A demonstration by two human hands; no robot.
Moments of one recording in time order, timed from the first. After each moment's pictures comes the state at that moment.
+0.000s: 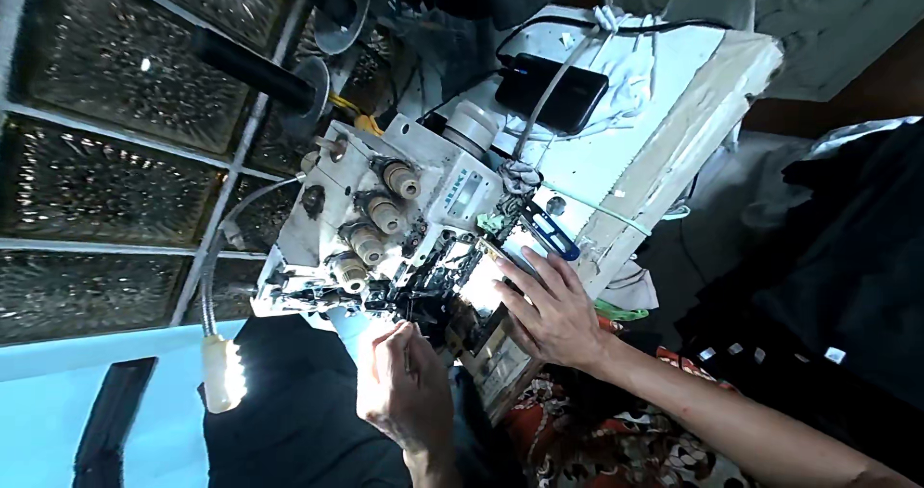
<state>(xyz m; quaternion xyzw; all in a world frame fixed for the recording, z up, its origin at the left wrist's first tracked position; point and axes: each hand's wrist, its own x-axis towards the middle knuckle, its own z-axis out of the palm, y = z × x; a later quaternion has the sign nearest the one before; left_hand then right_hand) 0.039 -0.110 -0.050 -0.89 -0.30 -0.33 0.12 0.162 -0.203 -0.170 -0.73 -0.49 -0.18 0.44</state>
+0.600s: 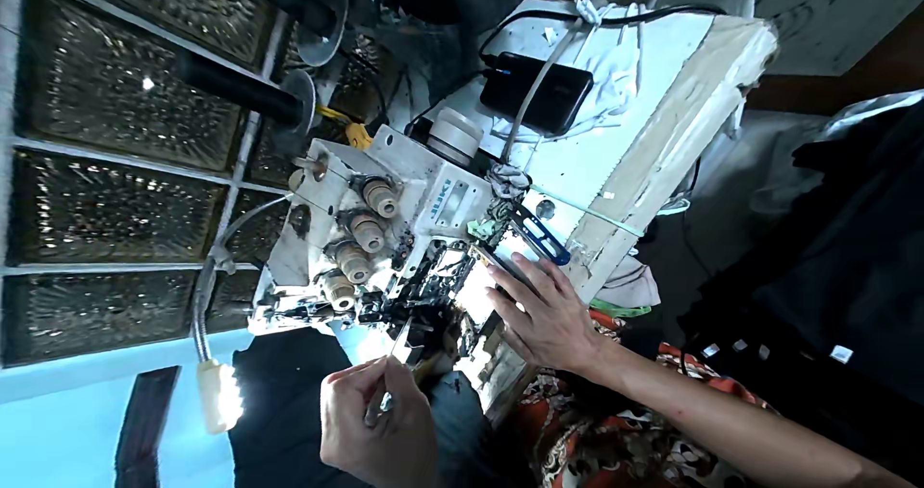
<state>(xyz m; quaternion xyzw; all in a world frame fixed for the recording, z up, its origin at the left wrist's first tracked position) 0.040 -0.123 -0.022 -0.87 -0.30 -0.38 -0.01 0.162 -0.203 -0.168 -0.73 -0.48 -0.18 0.45</state>
